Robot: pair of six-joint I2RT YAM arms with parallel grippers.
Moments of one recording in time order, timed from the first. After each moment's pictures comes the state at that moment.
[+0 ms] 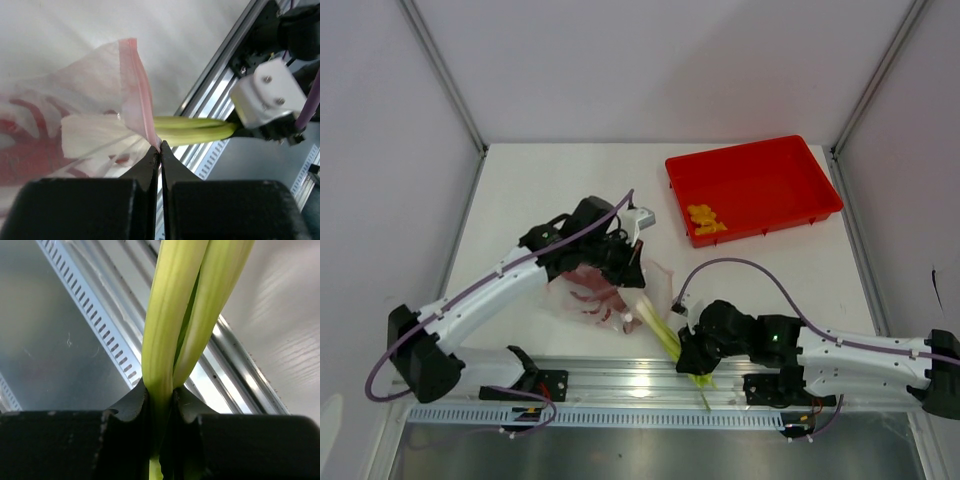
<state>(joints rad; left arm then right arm) -0.75 1.29 1.18 -0.71 0.46 -0.21 1.27 0.88 0.54 -0.42 -0.13 0.58</state>
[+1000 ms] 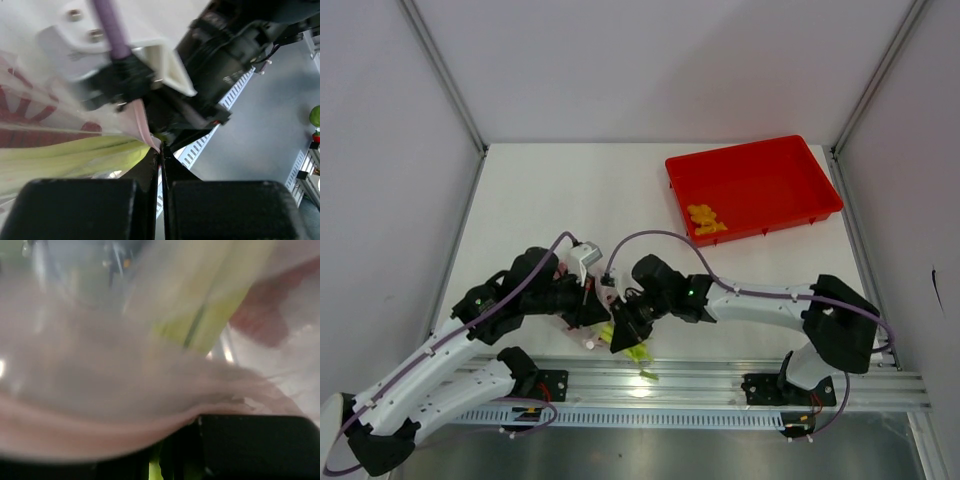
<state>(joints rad) -0.75 0.71 0.79 -0.75 0.40 -0.37 1.13 1.53 0.93 -0.11 -0.62 0.45</state>
